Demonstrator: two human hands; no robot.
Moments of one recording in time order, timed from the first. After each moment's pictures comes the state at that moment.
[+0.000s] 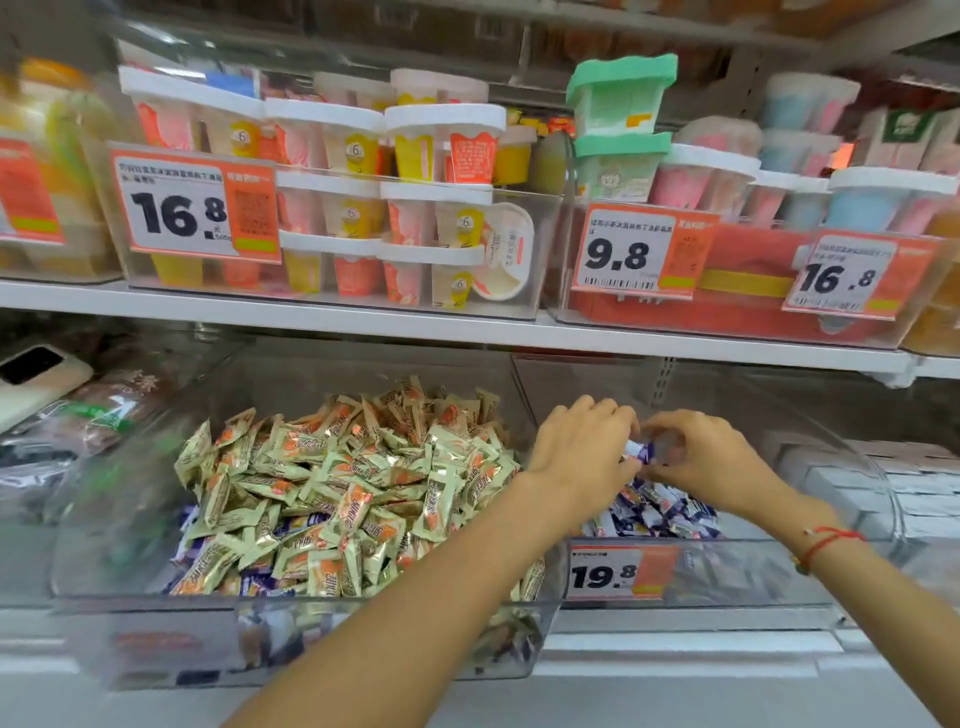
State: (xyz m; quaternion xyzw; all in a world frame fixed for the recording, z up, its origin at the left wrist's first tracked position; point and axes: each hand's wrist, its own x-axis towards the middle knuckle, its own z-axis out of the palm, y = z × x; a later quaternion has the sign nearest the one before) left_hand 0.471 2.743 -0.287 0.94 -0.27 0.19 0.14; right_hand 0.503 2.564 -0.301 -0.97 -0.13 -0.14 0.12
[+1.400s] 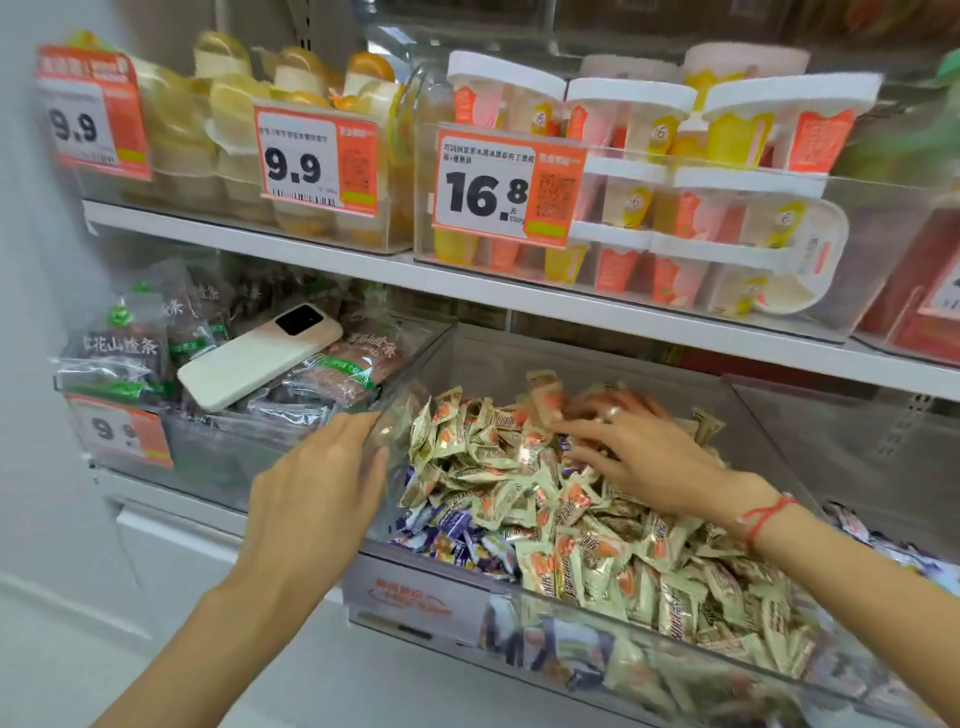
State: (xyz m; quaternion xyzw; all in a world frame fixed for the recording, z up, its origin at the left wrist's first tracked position) left_hand 0.348 3.048 -0.339 0.92 0.18 0.32 0.13; right_hand 0.534 2.807 -0.316 -0.89 -0.42 -0.14 -0.03
